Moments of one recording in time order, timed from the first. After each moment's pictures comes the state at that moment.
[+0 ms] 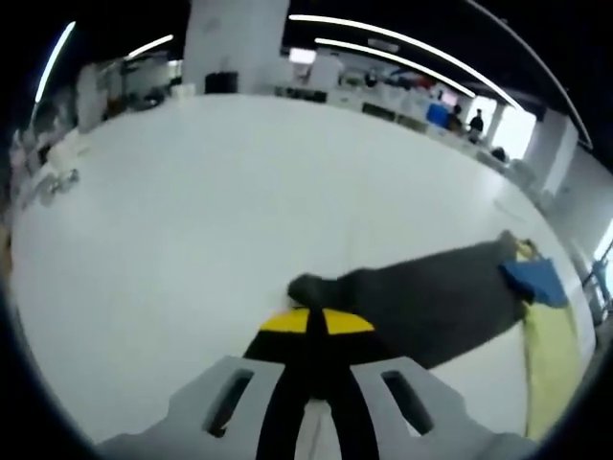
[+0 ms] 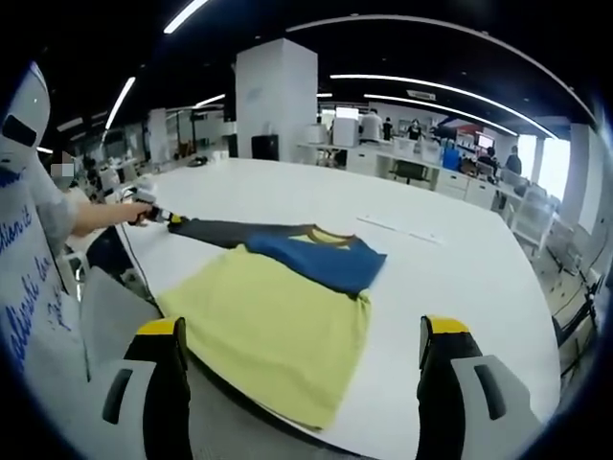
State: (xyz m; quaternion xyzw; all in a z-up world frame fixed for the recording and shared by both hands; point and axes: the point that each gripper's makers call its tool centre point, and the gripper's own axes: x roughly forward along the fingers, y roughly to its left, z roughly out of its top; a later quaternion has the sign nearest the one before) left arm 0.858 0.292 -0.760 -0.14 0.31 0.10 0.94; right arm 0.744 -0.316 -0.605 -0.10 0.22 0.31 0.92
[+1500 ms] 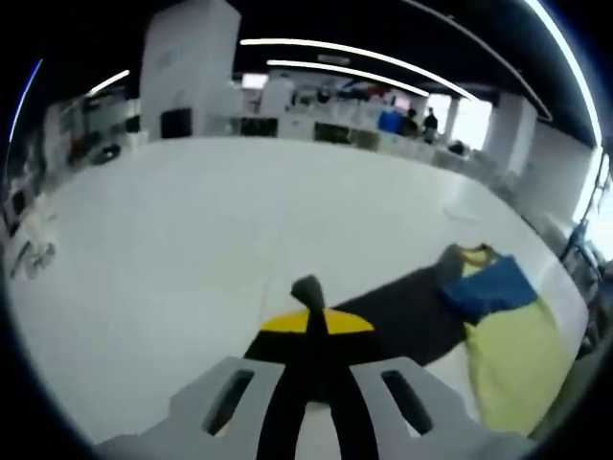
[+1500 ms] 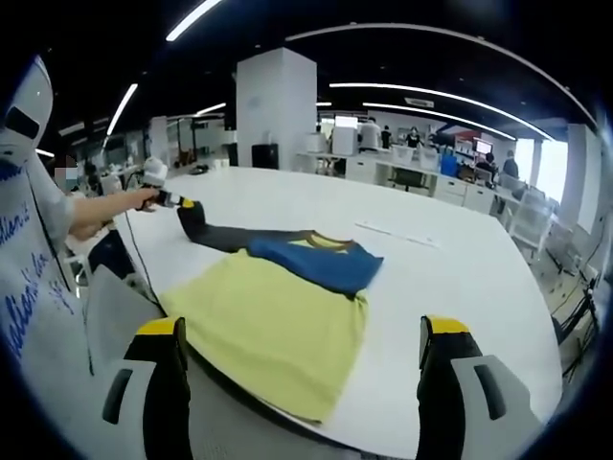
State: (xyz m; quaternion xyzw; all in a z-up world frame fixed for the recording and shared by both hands) left arm 0.891 0.222 -0.681 -0.06 0.27 0.01 0.96; right arm 0.728 -0.329 -0.600 -0.09 0.20 0.31 0.92
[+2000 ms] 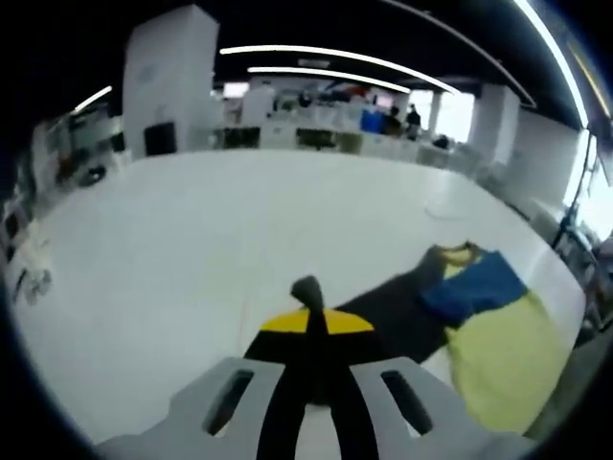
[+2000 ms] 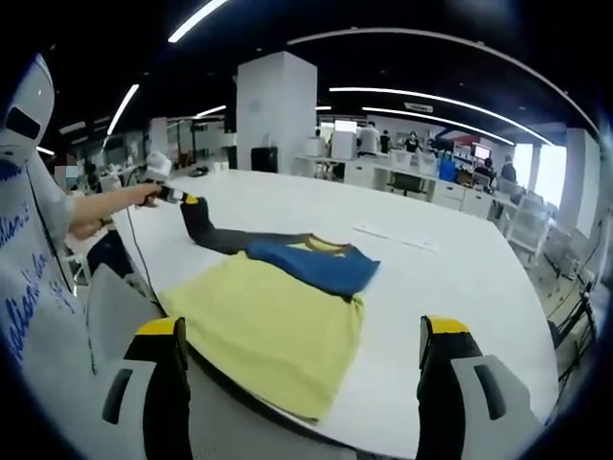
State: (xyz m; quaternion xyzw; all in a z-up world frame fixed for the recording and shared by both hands) left arm 0.899 0.197 -0.658 -0.04 0.26 -0.02 0.96; right arm 0.724 -0.334 -0.596 -0.10 0.20 0.31 0.93
